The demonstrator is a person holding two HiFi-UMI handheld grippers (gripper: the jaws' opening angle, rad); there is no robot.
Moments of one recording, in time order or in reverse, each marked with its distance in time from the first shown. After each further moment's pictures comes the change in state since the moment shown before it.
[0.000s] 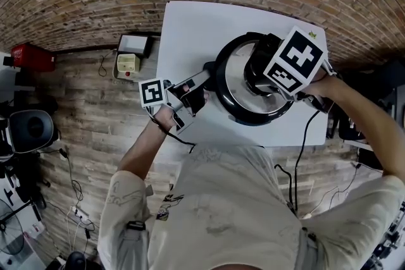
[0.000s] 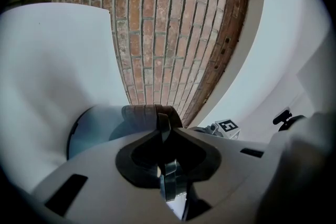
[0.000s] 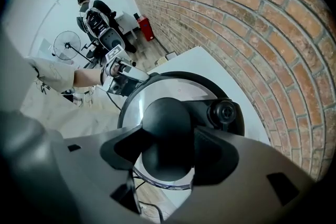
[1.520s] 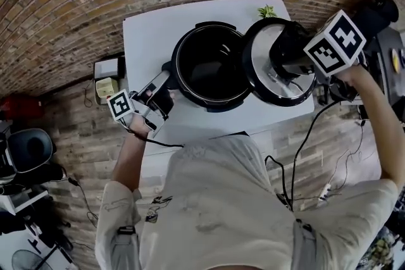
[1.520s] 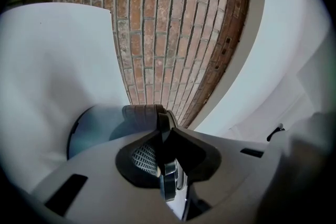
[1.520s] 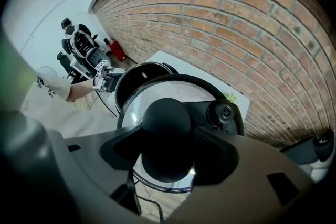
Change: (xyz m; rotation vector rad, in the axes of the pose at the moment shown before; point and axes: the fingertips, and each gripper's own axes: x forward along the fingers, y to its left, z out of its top) left arm -0.005 0.002 0.001 -0.002 0.005 0.007; right arm -0.084 -0.041 -0.155 0.381 -0.146 -0.101
